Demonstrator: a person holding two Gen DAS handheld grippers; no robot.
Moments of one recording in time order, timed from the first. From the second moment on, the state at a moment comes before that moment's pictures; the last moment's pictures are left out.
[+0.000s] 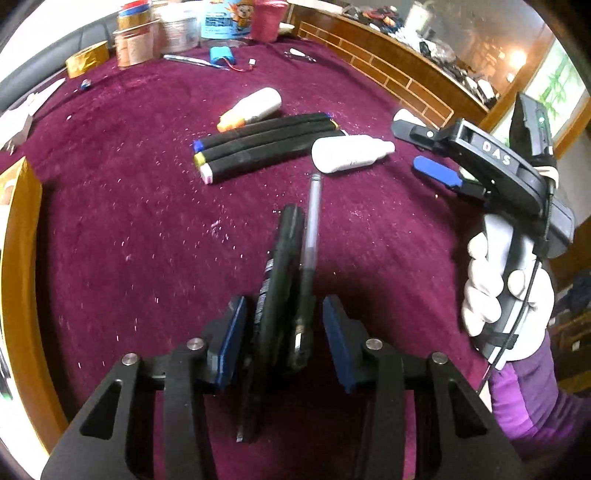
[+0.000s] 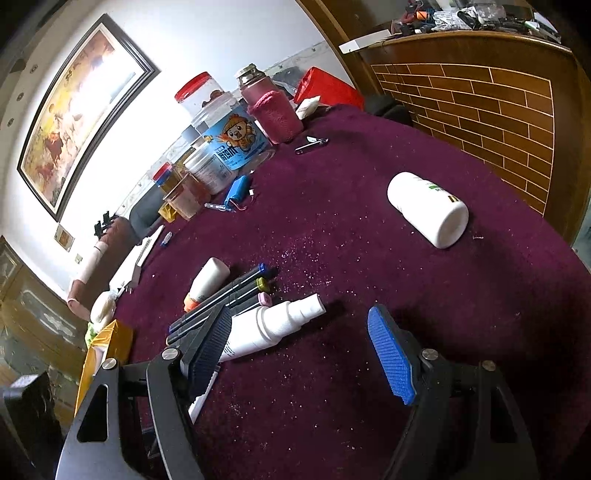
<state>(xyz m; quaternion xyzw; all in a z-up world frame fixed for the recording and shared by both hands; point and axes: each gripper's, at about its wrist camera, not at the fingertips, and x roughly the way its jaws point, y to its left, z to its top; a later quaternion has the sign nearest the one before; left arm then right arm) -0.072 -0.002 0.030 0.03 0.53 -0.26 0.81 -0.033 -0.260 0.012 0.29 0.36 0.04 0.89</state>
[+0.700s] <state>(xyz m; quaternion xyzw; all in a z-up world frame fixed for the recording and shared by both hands) -0.081 -0.025 0.021 0.13 0.46 -0.20 0.86 -0.030 -0.255 0.010 0.27 0.38 0.03 0.88</state>
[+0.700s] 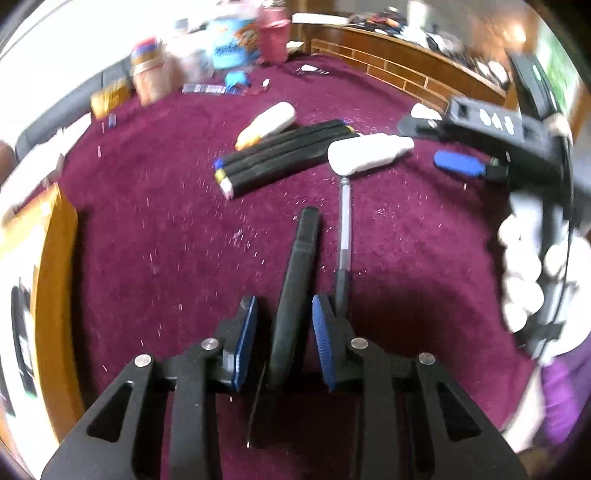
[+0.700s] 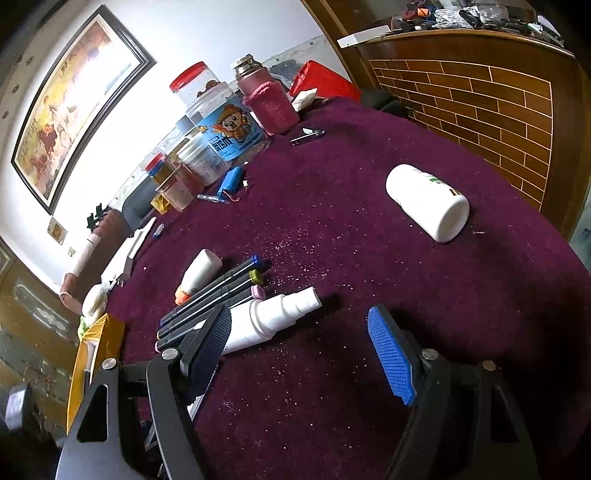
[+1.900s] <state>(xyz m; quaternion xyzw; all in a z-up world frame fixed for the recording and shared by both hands) -0.154 0.189 0.077 -0.24 0.34 -0.22 0.88 -0.054 -0.097 0.022 0.06 0.49 0.04 0.87</state>
